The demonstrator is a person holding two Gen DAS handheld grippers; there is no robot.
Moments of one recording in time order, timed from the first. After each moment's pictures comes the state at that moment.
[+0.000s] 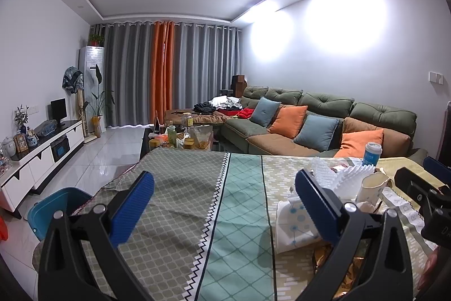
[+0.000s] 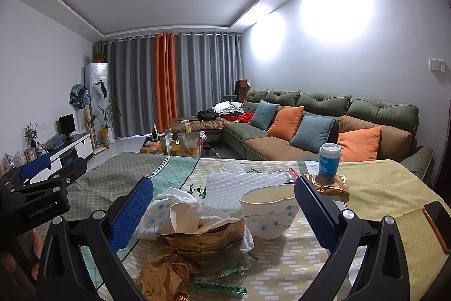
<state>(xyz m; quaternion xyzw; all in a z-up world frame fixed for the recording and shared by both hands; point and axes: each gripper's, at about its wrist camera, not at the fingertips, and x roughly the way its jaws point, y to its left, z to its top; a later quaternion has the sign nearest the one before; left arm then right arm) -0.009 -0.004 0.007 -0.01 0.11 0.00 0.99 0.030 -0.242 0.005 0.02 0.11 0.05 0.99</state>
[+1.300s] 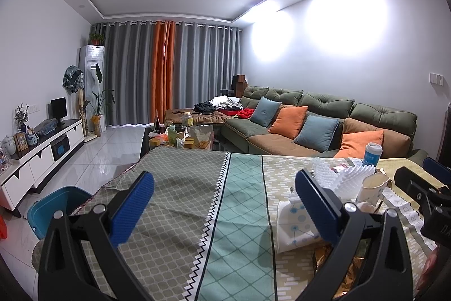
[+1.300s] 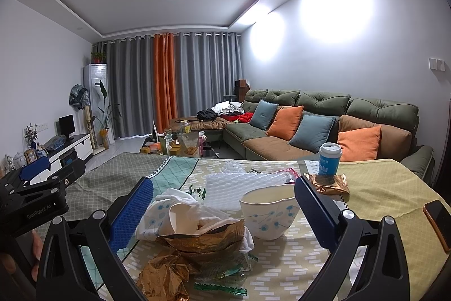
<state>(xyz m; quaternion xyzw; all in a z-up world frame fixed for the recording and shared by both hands) -0.011 -0.003 0.006 -0.02 0.11 0.00 0.99 0.030 -0.242 0.005 0.02 0.11 0.05 0.99</state>
